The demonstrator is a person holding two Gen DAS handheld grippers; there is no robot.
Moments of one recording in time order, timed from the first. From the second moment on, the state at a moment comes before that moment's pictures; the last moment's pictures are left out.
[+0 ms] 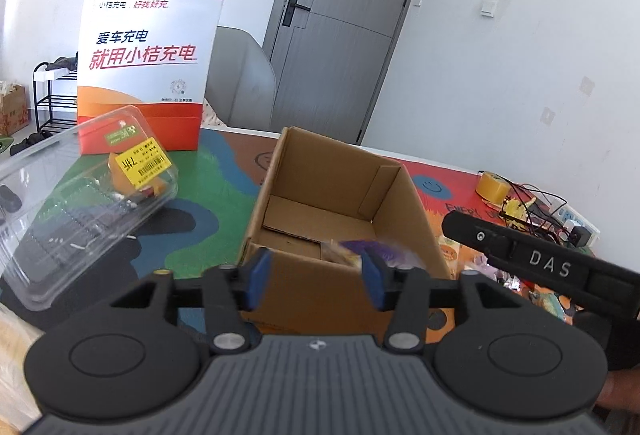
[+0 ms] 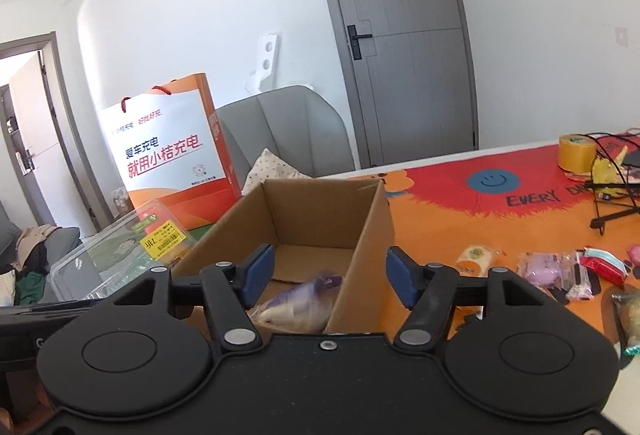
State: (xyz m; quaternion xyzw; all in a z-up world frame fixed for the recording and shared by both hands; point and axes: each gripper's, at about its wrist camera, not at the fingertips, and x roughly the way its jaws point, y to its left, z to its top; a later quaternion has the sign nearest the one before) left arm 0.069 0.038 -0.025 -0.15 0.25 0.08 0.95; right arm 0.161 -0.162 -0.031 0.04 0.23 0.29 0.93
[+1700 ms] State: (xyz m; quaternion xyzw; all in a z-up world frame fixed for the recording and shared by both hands) left arm 0.079 -0.018 -0.090 -0.11 0.35 0.03 0.93; right arm 0.136 -0.202 -0.083 -0.03 0.31 0.17 0.93
